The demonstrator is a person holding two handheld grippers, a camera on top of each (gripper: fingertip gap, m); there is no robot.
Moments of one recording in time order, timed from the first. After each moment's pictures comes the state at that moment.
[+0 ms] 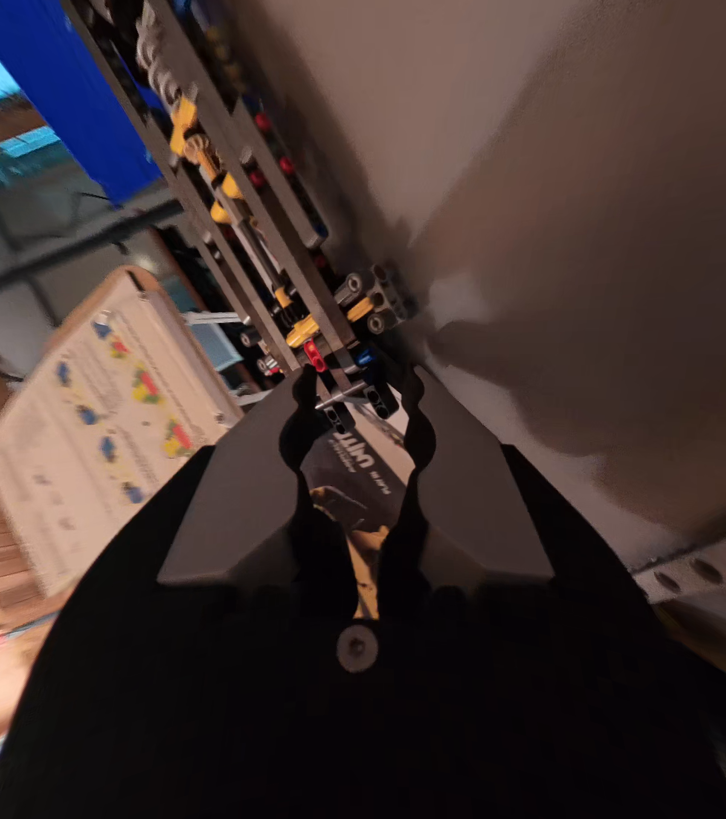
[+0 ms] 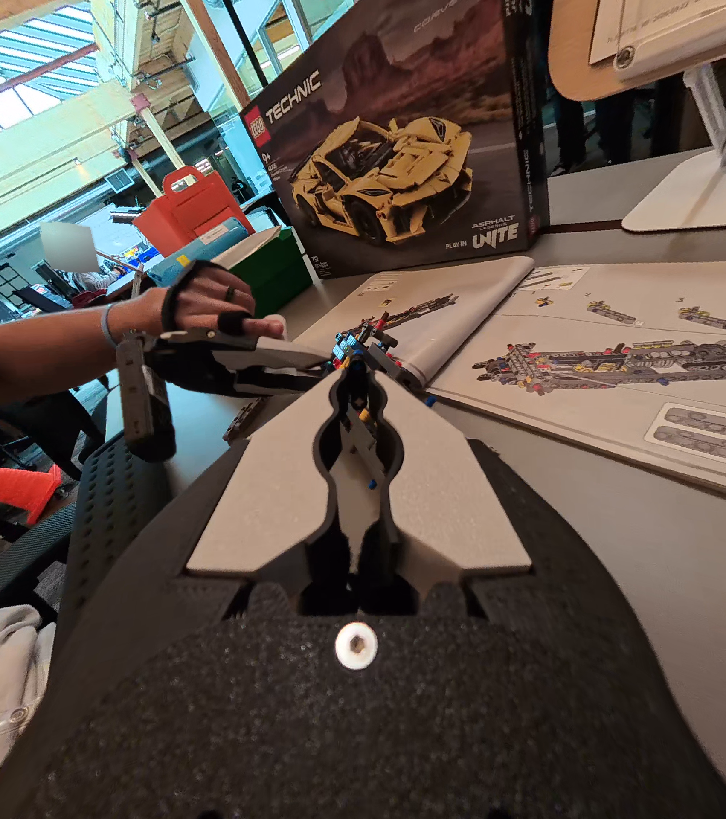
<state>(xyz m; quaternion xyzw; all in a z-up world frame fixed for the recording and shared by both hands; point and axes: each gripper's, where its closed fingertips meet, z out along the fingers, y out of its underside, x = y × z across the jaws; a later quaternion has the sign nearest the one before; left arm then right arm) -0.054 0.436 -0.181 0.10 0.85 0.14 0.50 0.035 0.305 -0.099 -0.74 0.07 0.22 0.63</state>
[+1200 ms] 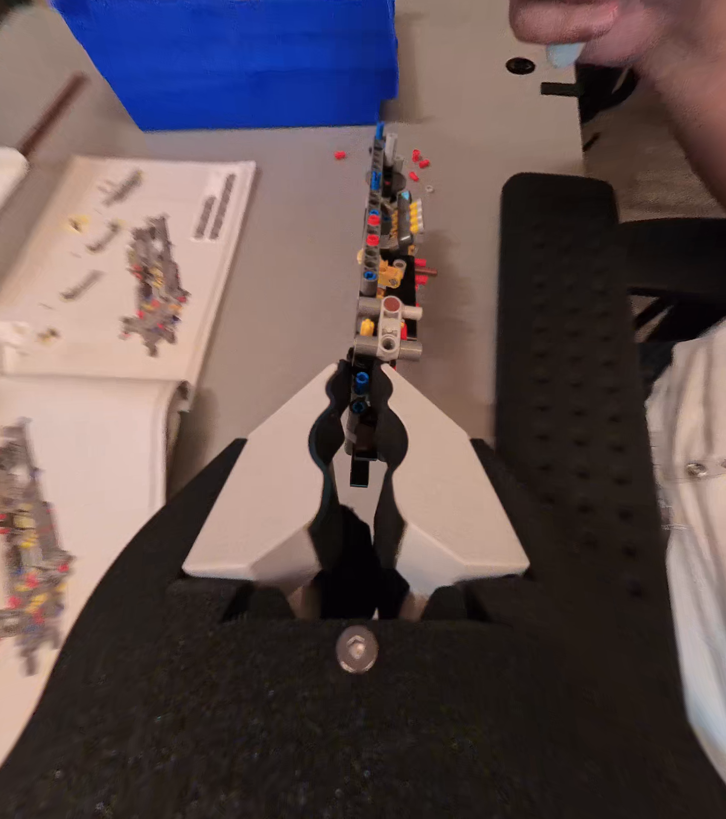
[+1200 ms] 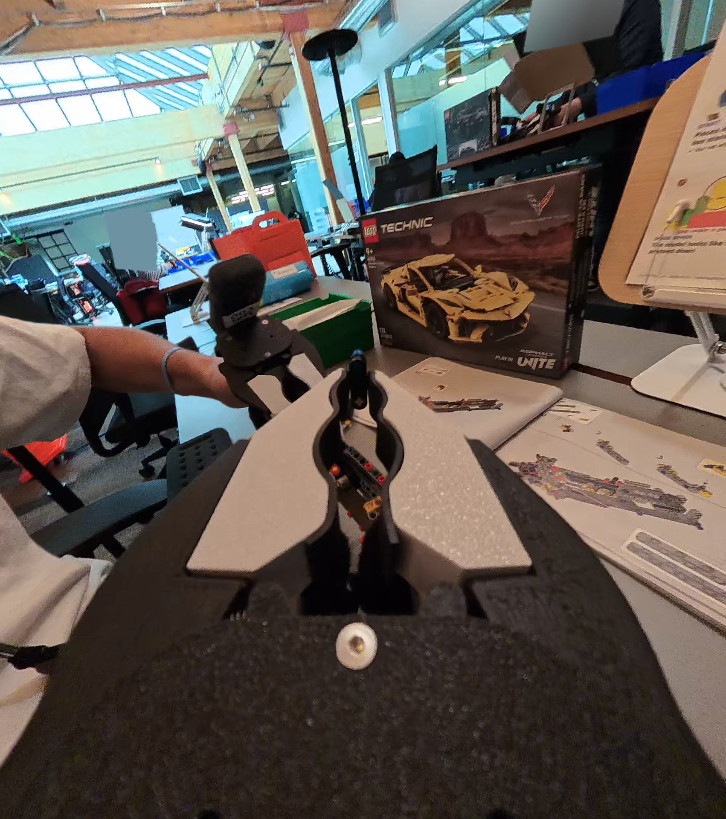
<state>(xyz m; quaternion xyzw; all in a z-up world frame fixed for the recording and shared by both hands) -0.073 0.312 -0.102 -0.42 0.78 -0.40 0.23 0.006 0.234 0.023 -0.70 -0.03 0.19 0.69</state>
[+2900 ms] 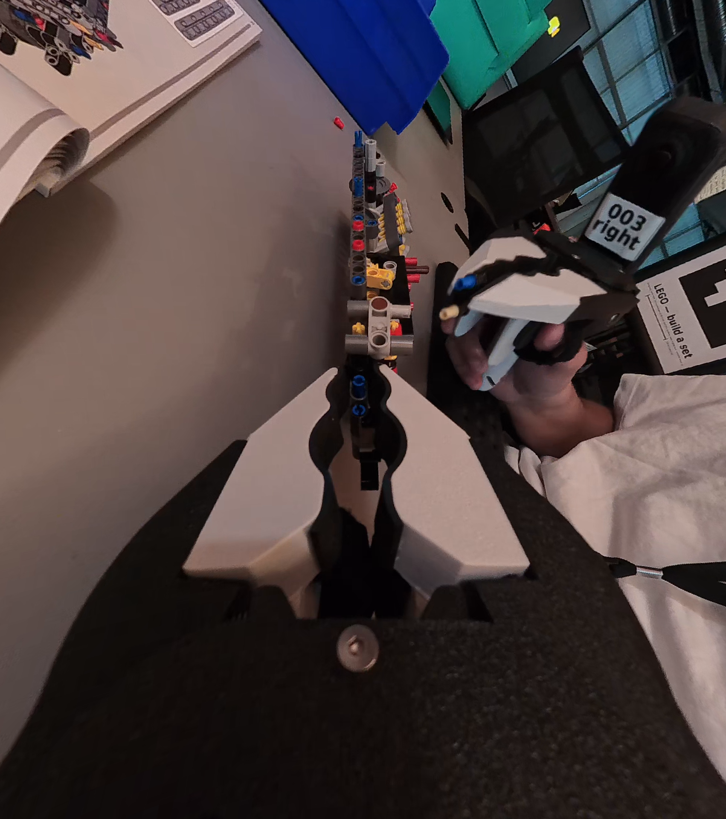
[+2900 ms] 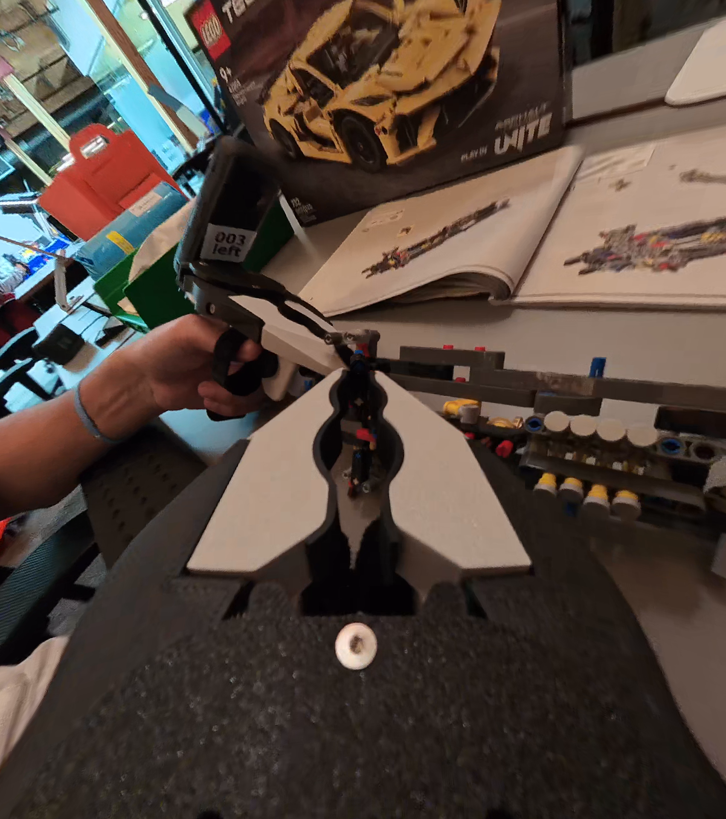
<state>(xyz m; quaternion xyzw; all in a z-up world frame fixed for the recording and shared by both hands) -0.078 0.327 -0.161 -0.57 0.58 -0.58 -0.05 -0.059 0.298 -0.121 -0.78 0.15 0.17 0.58</state>
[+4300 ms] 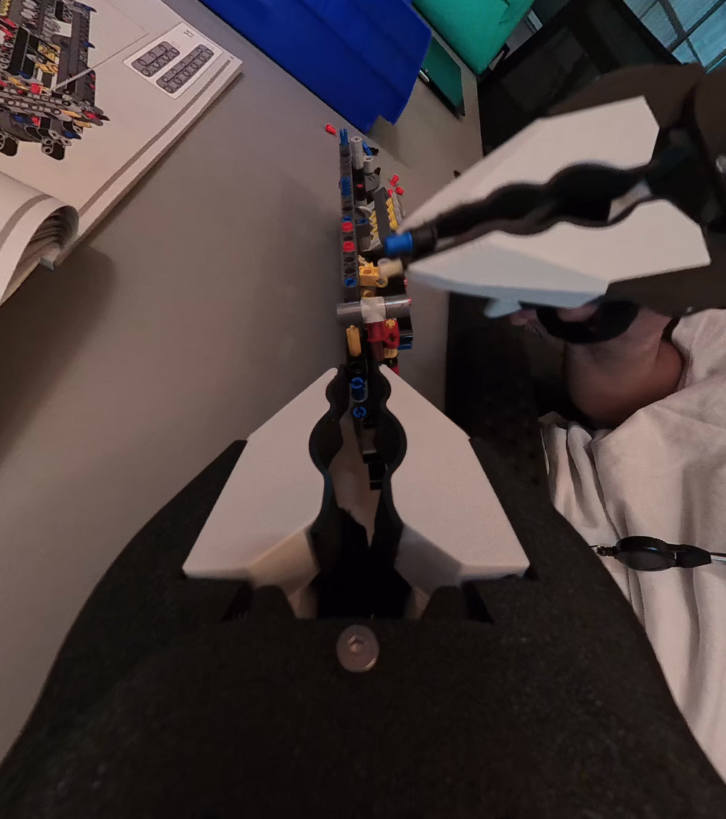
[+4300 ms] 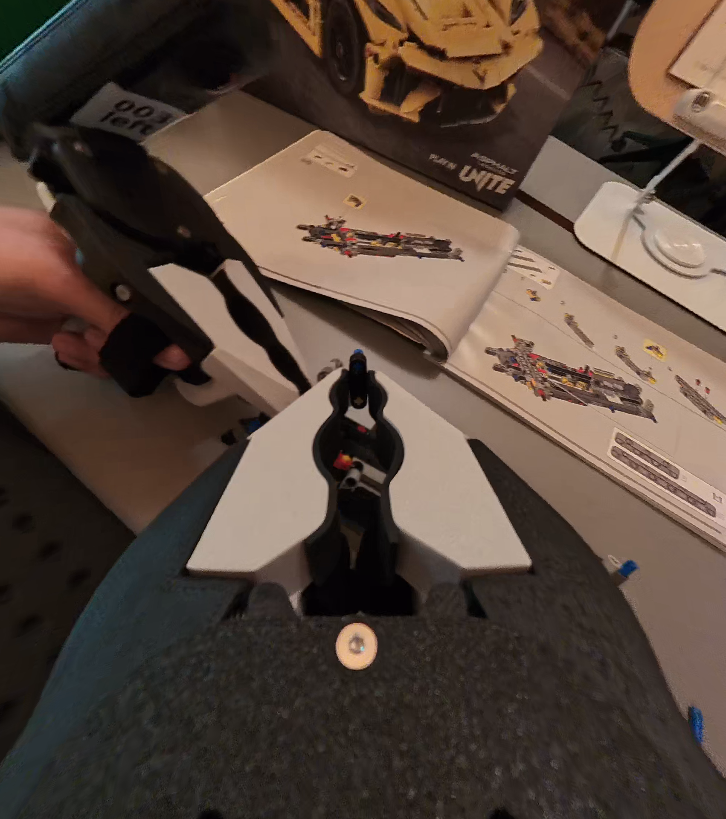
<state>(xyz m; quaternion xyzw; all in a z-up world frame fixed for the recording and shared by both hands) -0.077 0.322 -0.155 -0.54 0.64 -0.55 0.03 -0.059 0.340 -0.106 -0.87 -0.01 -0.09 0.48</state>
